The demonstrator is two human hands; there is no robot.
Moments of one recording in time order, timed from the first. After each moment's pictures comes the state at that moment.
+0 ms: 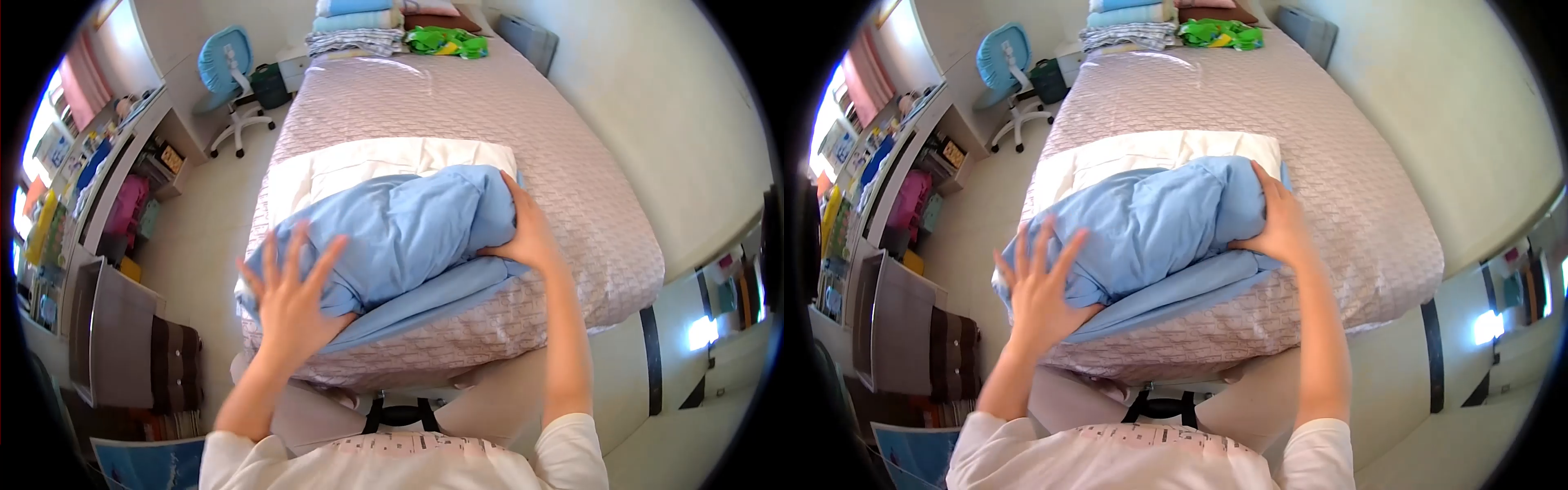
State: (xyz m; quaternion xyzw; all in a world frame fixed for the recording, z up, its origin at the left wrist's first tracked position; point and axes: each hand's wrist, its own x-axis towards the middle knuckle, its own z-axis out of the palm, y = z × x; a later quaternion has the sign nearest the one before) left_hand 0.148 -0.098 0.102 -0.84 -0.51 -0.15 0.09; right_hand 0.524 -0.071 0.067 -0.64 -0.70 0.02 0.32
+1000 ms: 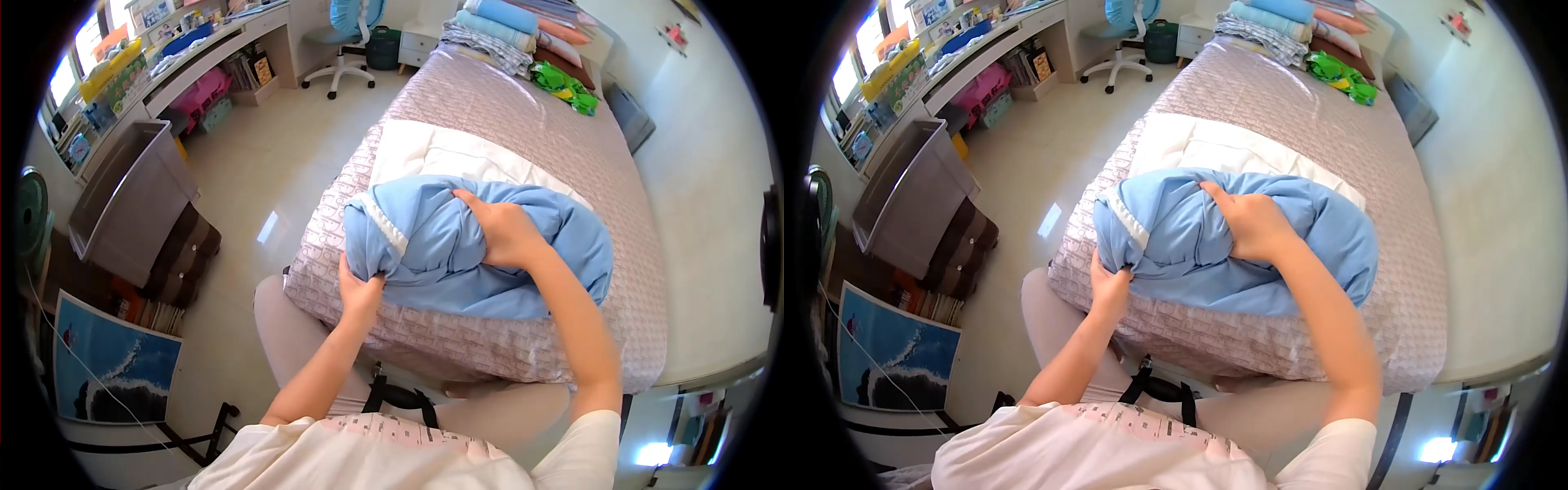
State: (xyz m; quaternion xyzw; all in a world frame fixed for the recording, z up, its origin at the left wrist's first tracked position) left_hand 0.117 -0.116 -0.045 -0.26 -0.55 -0.66 -0.44; right_hand 0.348 -0.013 0.097 -0.35 -0.93 0.04 0.11
